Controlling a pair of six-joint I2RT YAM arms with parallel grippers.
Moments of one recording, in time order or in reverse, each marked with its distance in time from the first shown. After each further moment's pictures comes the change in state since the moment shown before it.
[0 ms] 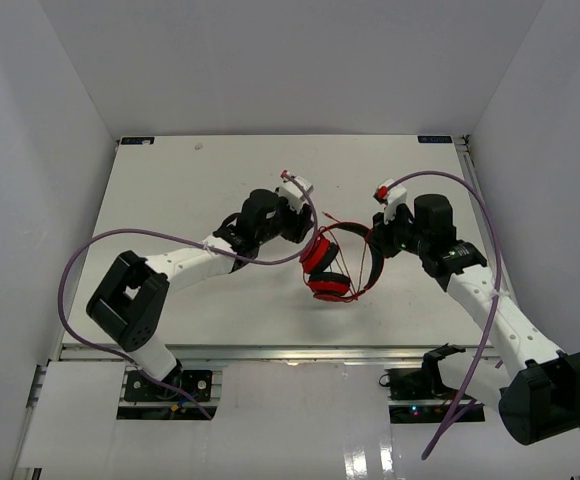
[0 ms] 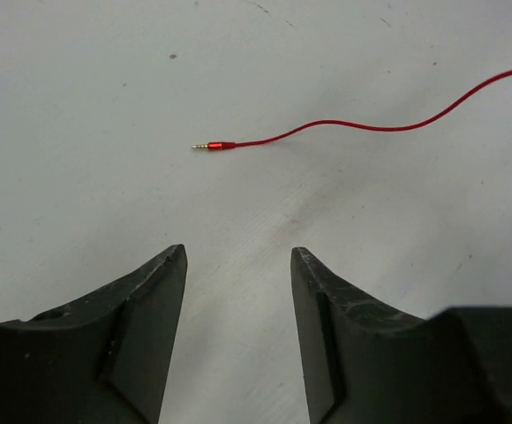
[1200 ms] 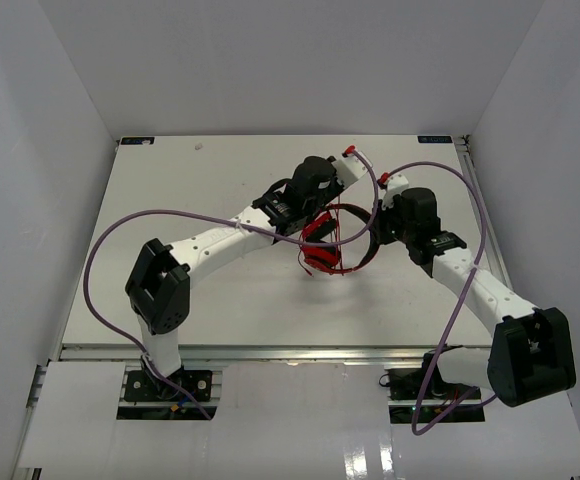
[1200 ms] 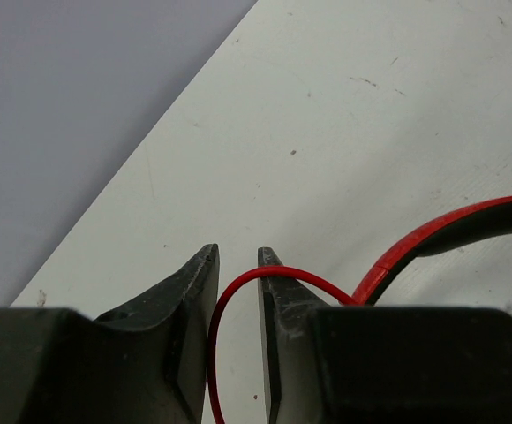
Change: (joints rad) left arm -0.169 0.218 0.603 -0.397 -0.422 0.422; right arm 0.000 0.195 -0.011 0.213 0.234 0.177
